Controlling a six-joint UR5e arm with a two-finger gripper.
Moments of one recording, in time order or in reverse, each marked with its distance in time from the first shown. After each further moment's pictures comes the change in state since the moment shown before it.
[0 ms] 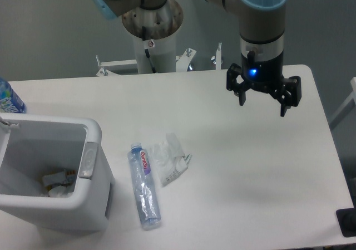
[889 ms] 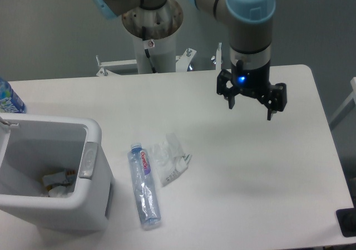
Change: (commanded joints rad) arm -0.026 0.037 -0.279 0.222 -0.006 -0.119
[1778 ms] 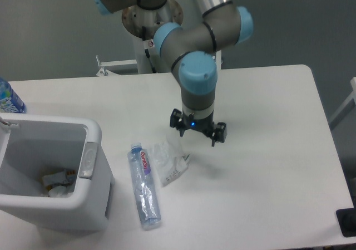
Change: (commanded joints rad) arm -0.167 -0.179 -0.066 0.008 -0.054 -0.279
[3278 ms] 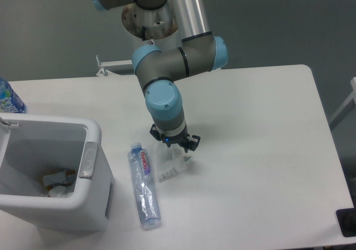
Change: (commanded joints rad) arm -0.086 -0.038 -0.035 0.046 0.161 -0.046
